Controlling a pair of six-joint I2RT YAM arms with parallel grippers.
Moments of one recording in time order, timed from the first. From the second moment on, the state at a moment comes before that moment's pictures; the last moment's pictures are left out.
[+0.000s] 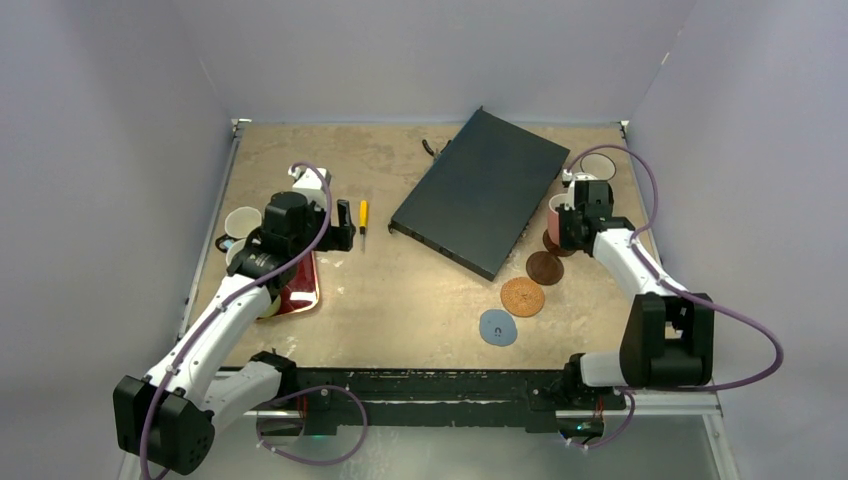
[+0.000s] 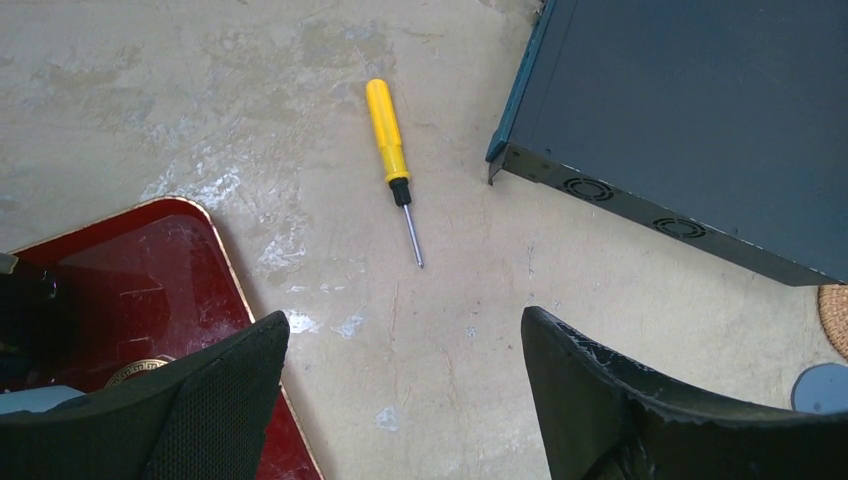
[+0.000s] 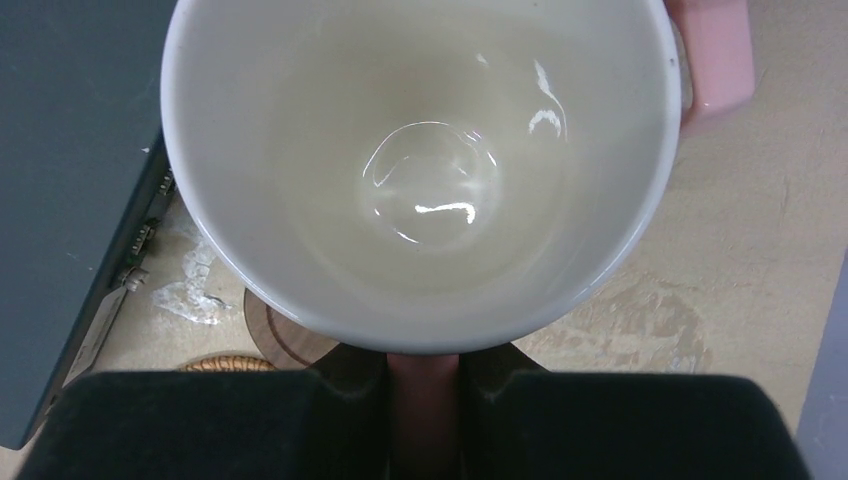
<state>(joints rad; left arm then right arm) -0.32 1.00 0.80 -0.34 -0.03 -0.20 0.01 1.38 0.88 -0.41 0.08 -0.02</state>
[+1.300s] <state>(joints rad) -0.32 1.00 0.79 -0.33 -0.04 -0.19 -0.03 1.48 0.91 -0.41 0.03 -0.02</state>
